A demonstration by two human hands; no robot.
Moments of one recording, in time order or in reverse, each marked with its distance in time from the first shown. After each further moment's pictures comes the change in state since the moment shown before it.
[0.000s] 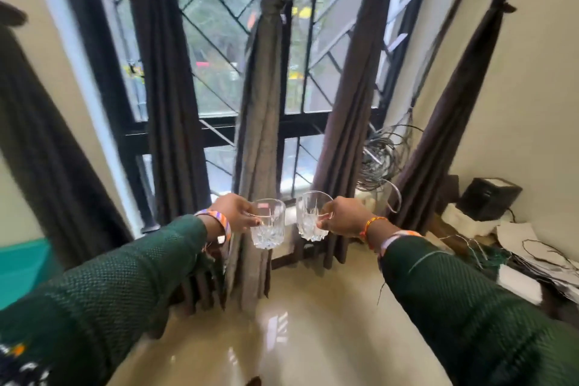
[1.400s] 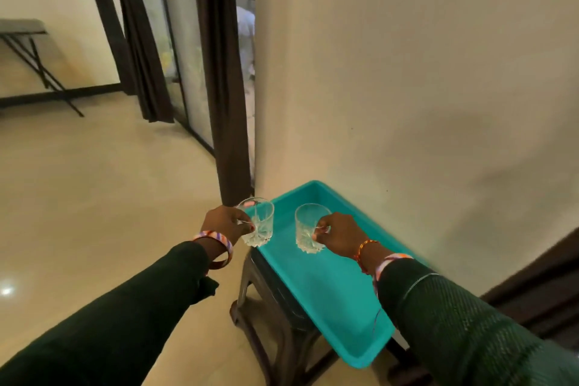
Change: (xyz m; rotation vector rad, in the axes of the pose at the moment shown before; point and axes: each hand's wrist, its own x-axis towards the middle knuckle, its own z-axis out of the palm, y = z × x) left_hand -0.373 -0.439 -0.304 -0.232 1.010 -1.108; right_hand 0.047 -0.683 0.292 0.019 -0.489 -1.098
